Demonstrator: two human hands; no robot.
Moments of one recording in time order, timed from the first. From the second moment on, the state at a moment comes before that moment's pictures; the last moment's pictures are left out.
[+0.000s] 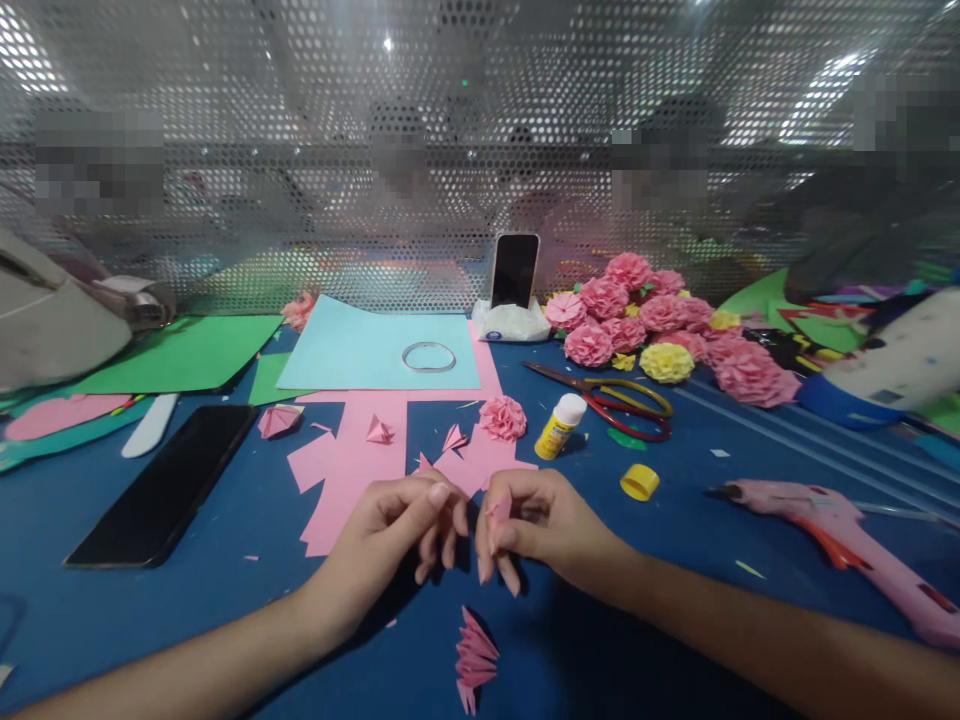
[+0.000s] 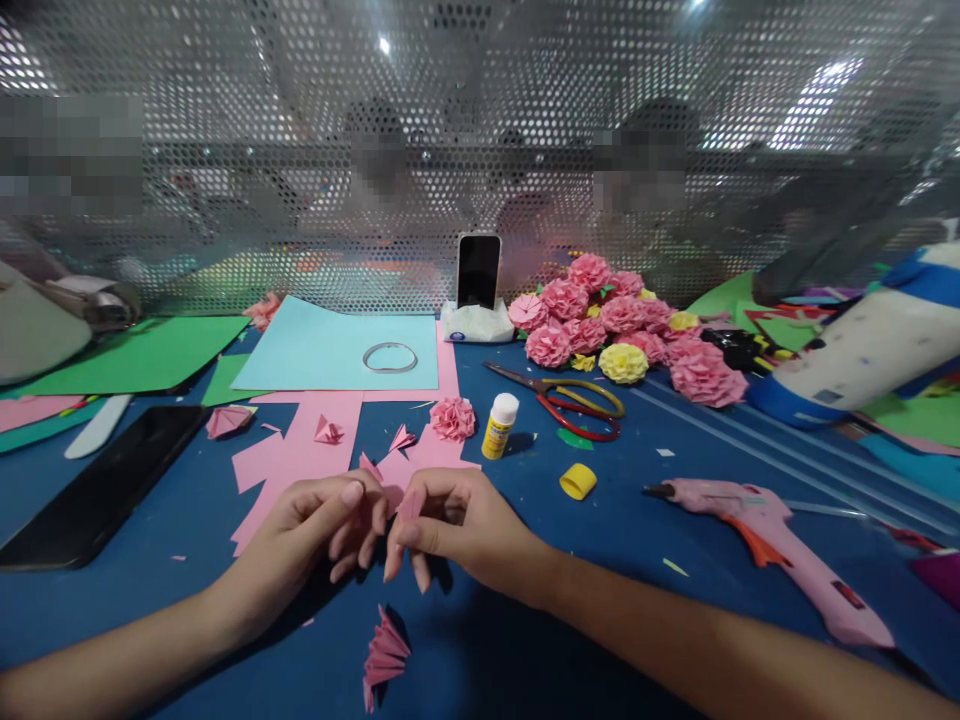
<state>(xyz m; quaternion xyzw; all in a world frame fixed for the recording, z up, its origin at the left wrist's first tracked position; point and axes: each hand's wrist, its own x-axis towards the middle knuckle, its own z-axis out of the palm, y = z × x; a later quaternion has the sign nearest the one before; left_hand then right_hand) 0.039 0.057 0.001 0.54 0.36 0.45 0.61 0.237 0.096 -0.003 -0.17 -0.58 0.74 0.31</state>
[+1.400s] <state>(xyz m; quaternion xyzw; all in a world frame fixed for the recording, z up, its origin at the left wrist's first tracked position) 0.032 0.069 0.006 0.21 0.16 0.45 0.86 0.236 0.096 0.002 -0.20 -0.56 0.75 0.31</state>
